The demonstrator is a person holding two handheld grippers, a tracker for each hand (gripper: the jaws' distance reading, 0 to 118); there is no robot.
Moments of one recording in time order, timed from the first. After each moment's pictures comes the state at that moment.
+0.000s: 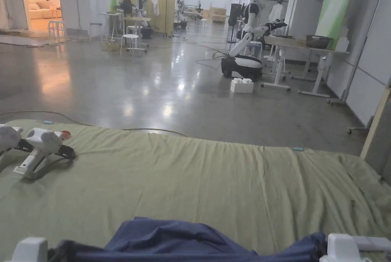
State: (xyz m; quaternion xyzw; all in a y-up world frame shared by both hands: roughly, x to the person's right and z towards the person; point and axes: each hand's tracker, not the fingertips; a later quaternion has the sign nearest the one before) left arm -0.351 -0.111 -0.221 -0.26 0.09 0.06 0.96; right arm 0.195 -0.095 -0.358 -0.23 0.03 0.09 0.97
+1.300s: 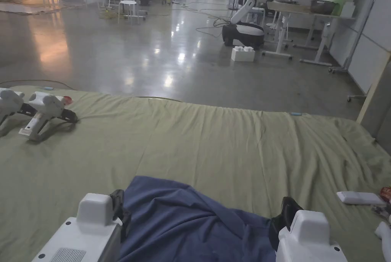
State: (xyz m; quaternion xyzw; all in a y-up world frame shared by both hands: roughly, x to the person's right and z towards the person) left arm -0.199 -0.052 -0.186 -0.12 0.08 0.00 0.99; right arm 0.109 -0.052 -0.230 -0.08 0.04 0.03 1.00
